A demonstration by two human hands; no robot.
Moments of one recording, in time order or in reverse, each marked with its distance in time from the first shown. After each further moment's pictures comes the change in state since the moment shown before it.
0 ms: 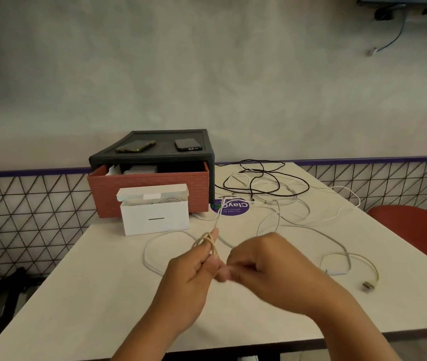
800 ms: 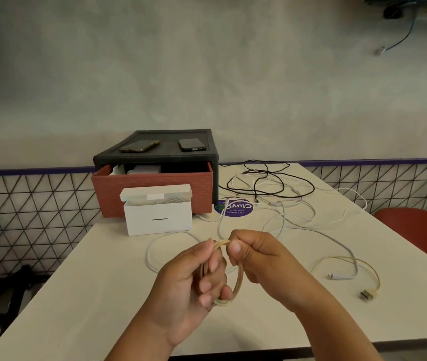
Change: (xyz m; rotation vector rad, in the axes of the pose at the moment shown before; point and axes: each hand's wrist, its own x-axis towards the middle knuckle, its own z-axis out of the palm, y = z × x) left_hand 0.001 0.027 -0.005 -0.906 -0.148 -0.413; right_hand 0.011 0.006 0.017 0.811 0.085 0.217
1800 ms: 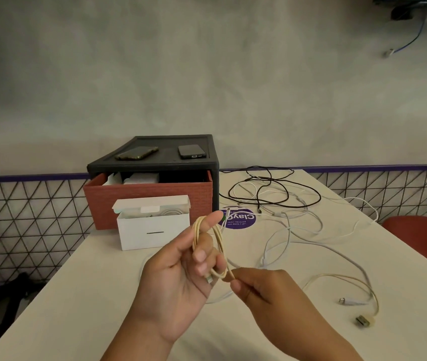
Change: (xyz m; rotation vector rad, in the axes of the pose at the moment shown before) left_hand 0.037 0.017 -0.009 -0.317 -0.118 0.152; right_hand 0.000 0.014 -0.005 -0.625 0.008 0.070
